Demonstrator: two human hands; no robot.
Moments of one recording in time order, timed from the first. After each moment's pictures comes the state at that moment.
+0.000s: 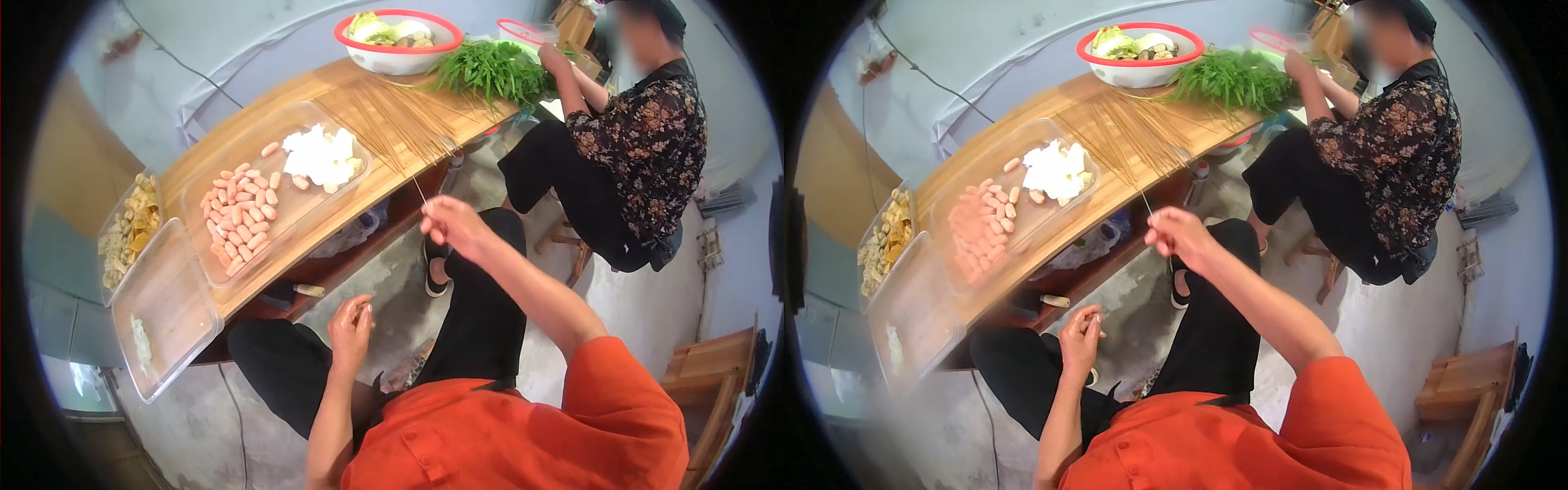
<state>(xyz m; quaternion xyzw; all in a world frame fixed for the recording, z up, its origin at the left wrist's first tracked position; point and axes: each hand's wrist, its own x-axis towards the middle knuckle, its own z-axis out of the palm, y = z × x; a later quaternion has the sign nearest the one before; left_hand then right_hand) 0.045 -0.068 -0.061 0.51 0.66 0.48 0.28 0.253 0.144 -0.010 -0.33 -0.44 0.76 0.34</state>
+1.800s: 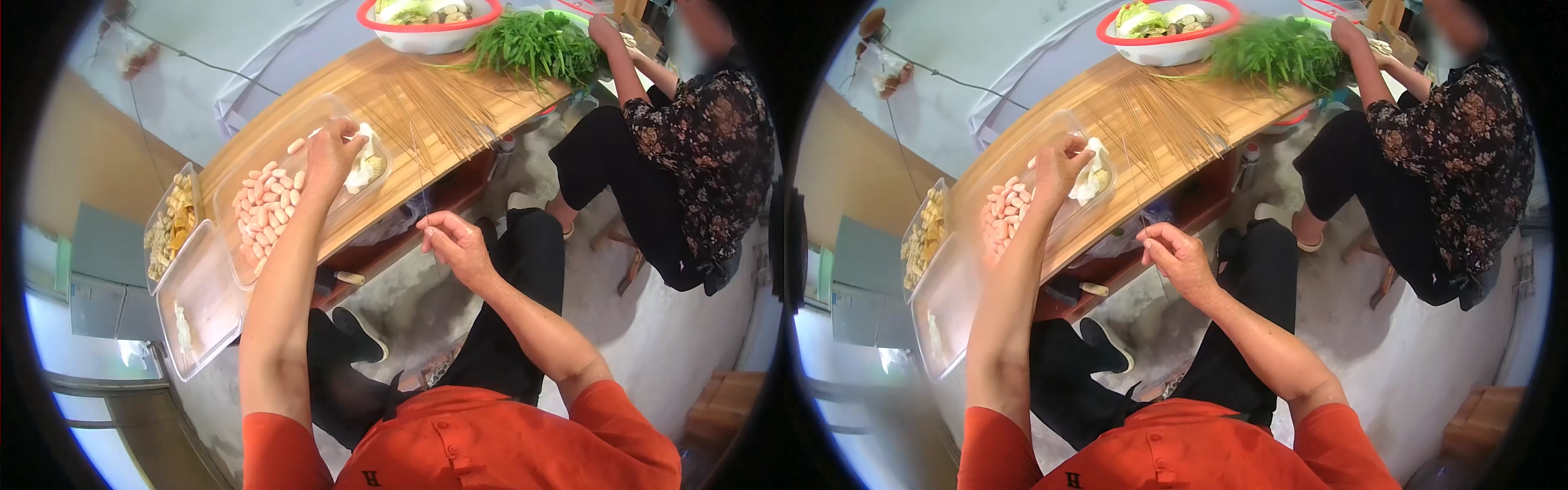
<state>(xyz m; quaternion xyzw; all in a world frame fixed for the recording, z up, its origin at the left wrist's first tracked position) -0.034 0.206 0.059 0.65 0.66 0.37 0.01 0.222 0.115 -0.011 -0.30 -0.56 0.65 0.41</state>
